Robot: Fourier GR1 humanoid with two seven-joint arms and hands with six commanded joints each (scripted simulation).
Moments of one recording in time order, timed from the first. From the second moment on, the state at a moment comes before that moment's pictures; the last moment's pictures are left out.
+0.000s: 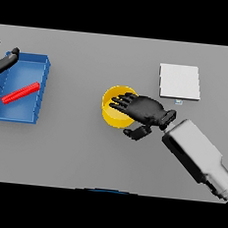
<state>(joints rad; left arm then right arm) -0.58 0.89 -0.59 -1.10 0.44 0.26 0.35 -0.58 -0.39 0.65 -1.34 0.88 0.41 -0.18</state>
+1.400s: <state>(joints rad) -0.54 0.91 -0.58 -1.13 0.45 0.25 0.31 -0.71 -0.33 0.73 -1.15 0.91 0.48 -0.21</state>
